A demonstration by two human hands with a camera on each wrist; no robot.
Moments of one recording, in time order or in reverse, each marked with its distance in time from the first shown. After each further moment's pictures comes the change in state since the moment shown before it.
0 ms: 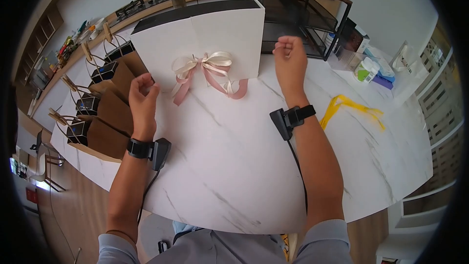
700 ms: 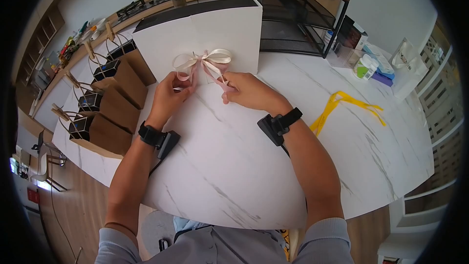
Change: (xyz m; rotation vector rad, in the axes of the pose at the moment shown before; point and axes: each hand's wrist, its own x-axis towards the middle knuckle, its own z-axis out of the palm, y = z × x) left_hand 0.000 0.006 0.032 0.237 -0.503 0.069; right_hand -0.052 -0.052 0.021 -0.097 -1.089 0.165
